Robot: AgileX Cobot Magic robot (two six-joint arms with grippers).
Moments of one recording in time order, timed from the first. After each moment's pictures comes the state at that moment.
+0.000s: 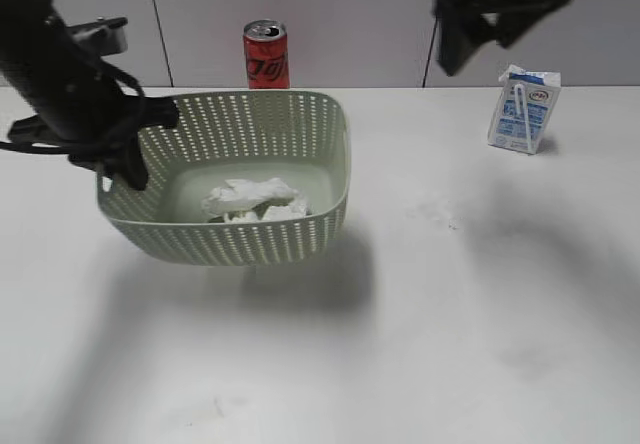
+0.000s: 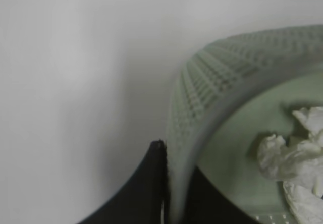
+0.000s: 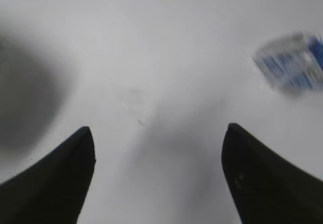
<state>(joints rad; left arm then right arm) -0.33 1.84 -1.32 -0.24 0.94 -0.05 0.37 1.90 -1.78 0.03 1.15 -0.15</state>
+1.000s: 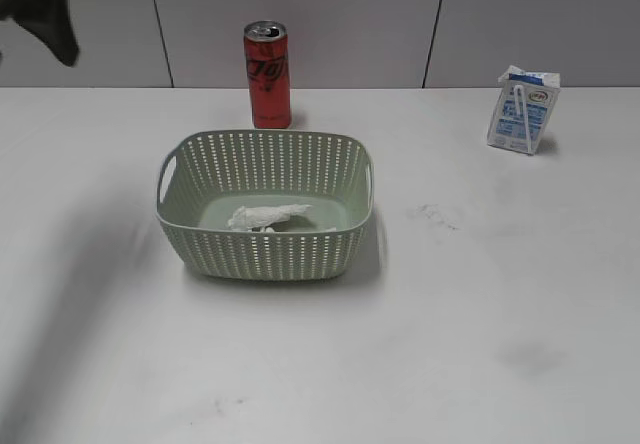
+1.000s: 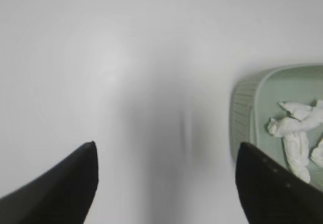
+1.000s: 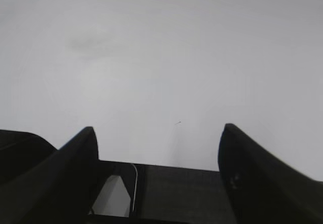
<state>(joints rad) -0.15 1.75 -1.63 -0.12 1.20 0.05 0.03 0.63 -0.60 0.12 1.07 -0.10</state>
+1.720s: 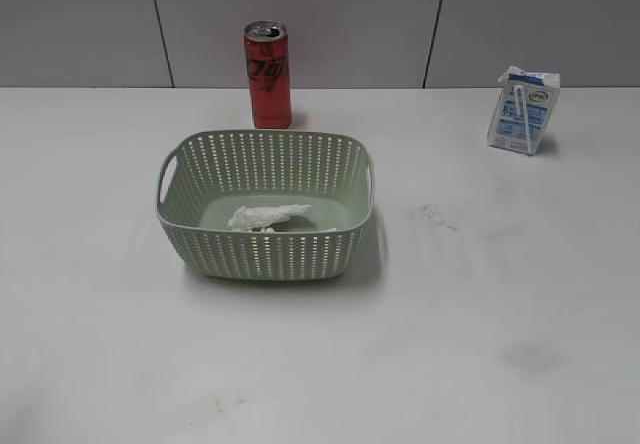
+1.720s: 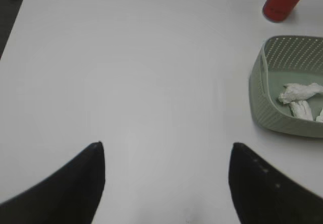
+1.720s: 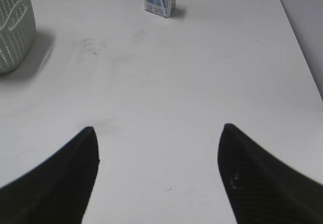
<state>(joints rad) -0.04 0.59 -0.83 -0.07 1.02 0.06 0.03 0.00 -0.50 0.12 1.05 -0.09</state>
